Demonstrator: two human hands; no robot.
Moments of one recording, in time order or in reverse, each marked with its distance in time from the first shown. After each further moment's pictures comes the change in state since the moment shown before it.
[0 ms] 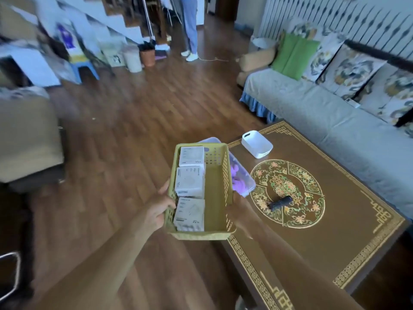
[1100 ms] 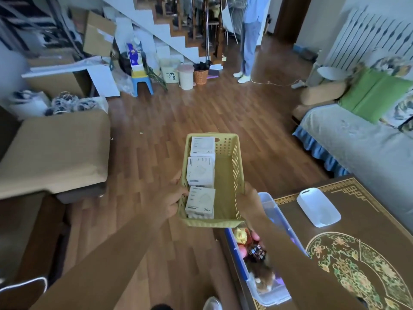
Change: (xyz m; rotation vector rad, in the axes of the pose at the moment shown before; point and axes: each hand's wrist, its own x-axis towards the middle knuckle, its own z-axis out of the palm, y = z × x) left_hand 0.166 0.235 -0.125 -0.163 0.073 0.184; right_hand 0.269 -0.226 0.041 -0.011 0.109 -0.092
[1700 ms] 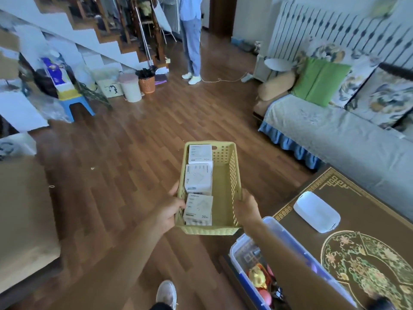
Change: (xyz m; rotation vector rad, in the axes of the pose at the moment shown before) left_hand 0.228 0.123 -0.026 0.204 -0.218 -0.153; right_hand 0.197 -0.074 0.050 0.219 0.239 0.224
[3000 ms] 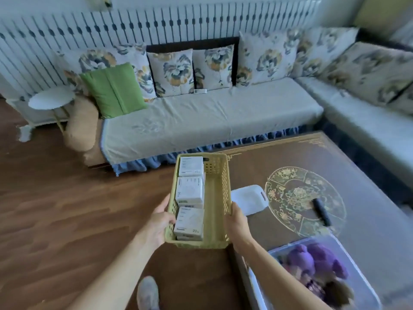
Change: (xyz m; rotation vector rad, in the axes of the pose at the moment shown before) left_hand 0.395 0.233 0.298 0.695 -0.803 -0.252; right_hand 0.296 -0.056 -0.123 0.556 0.879 0.510
